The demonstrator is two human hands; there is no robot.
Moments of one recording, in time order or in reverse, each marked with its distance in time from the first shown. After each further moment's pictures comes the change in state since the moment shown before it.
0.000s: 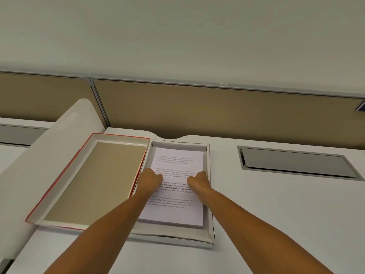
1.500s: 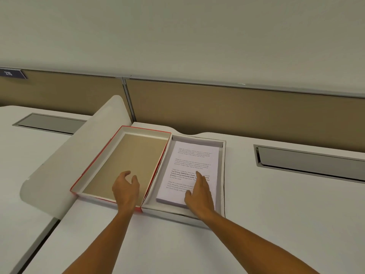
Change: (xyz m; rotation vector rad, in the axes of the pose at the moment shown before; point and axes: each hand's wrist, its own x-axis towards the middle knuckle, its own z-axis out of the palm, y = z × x) left_hand -0.094 -0.095 -0.067 -0.322 0.580 -0.027; right_hand -0.075 0.059 0.053 -0.302 0.067 -0.465
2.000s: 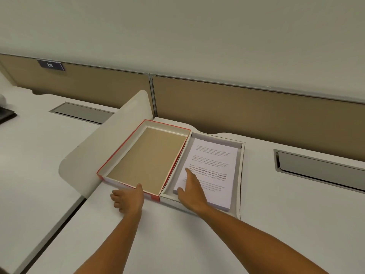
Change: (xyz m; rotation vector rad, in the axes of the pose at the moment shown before) left_hand -0.009 -0.055 -0.032 0.027 0.106 -0.569; right_hand -0.014 -0.047 0.044 -0.035 -0.212 -0.146
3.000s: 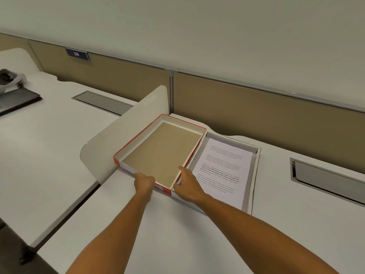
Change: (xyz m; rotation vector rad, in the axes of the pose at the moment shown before) left_hand 0.018 0.011 -0.003 -0.194 -0.267 -0.042; right_hand 0.024 -0.029 0.030 -0.167 -0.179 -0.107
